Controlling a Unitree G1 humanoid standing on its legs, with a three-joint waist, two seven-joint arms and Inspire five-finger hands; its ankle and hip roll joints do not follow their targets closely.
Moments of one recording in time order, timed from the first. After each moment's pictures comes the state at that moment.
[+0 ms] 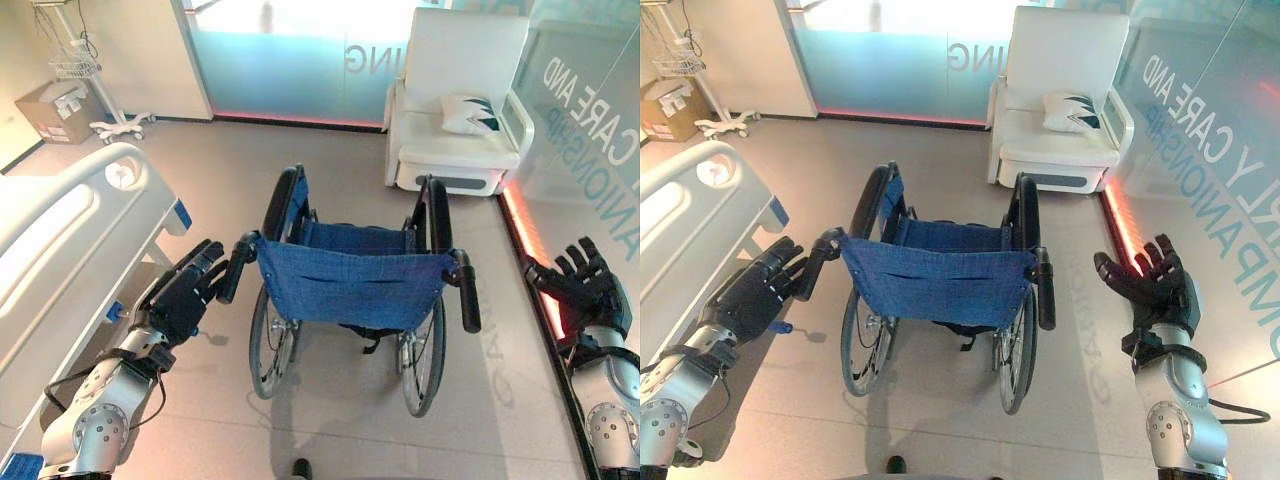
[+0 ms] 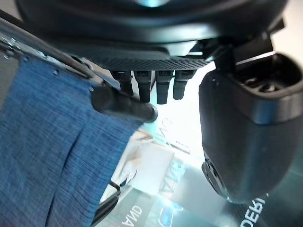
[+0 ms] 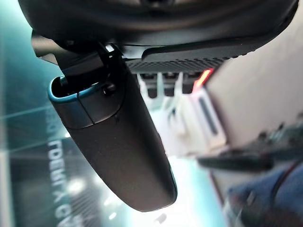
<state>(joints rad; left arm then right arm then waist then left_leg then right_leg) 0.15 0.62 0.29 -0.11 -1.00 0.33 -0.11 0.11 -0.48 -0.31 -0.19 0.88 0.15 -0.24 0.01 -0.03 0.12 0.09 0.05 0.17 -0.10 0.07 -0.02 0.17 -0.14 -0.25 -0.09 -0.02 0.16</state>
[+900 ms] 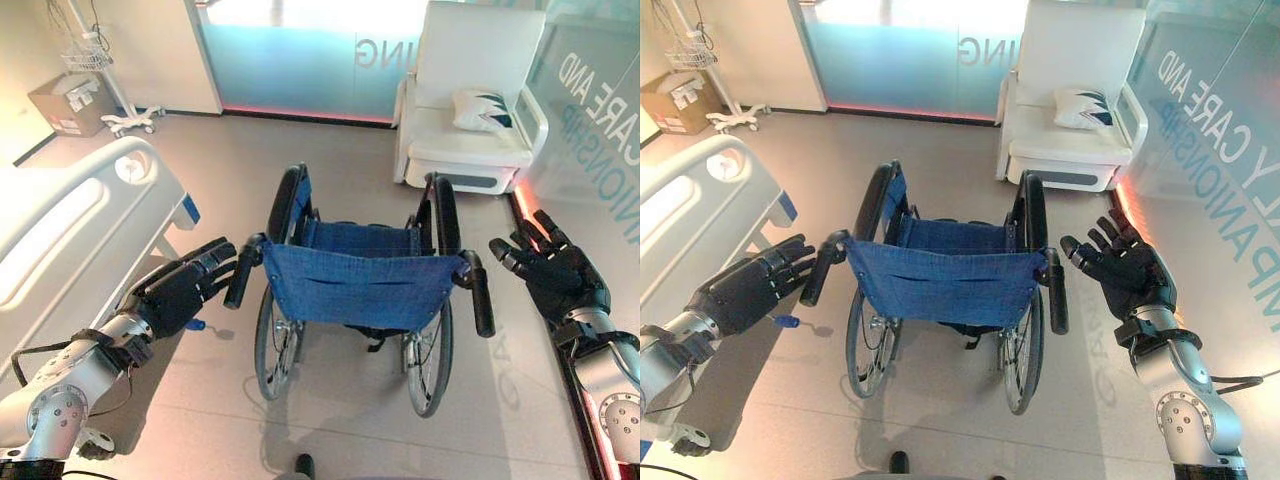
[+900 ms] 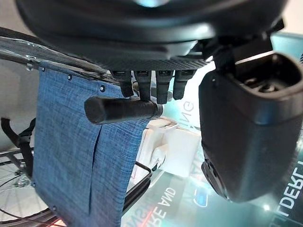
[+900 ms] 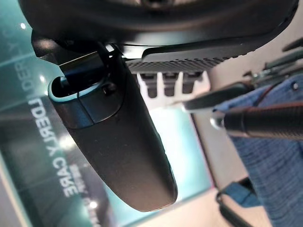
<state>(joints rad) 0.15 0.86 0.30 -0.14 -1.06 0.50 -0.22 0.11 -0.64 -0.25 -0.24 1.06 0.25 -0.15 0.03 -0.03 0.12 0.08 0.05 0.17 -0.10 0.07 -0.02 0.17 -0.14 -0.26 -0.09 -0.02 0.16</state>
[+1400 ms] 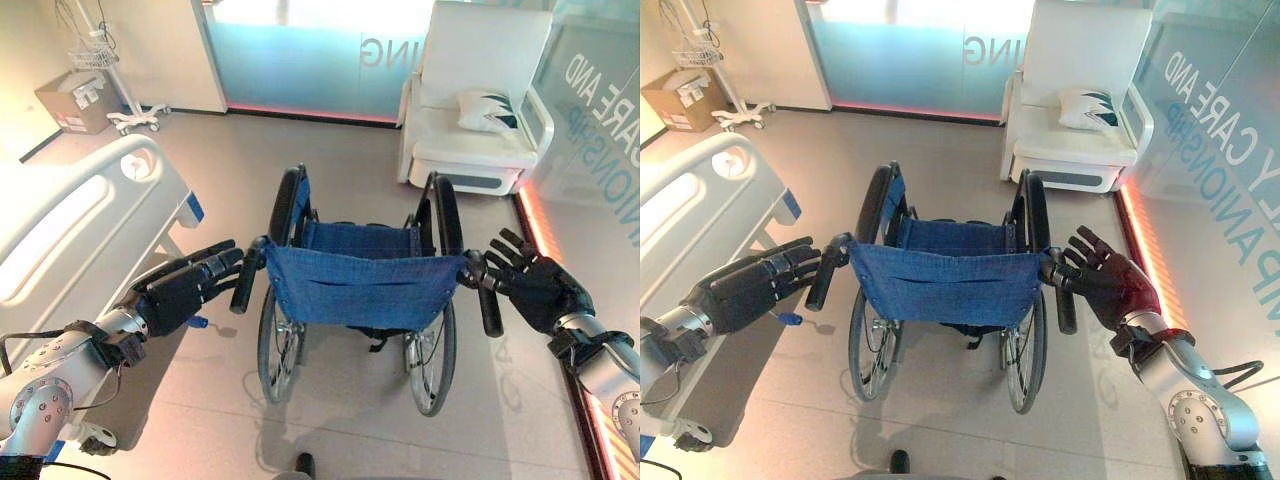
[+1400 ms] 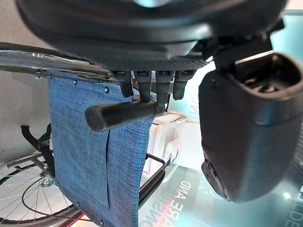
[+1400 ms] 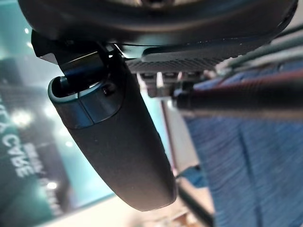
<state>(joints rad) 0.16 0.96 0.28 -0.16 -1.08 0.52 -0.25 0.15 -0.80 -0.18 -0.24 1.10 0.35 -0.09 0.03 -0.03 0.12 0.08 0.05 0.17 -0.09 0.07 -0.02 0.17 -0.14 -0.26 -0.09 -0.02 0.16</state>
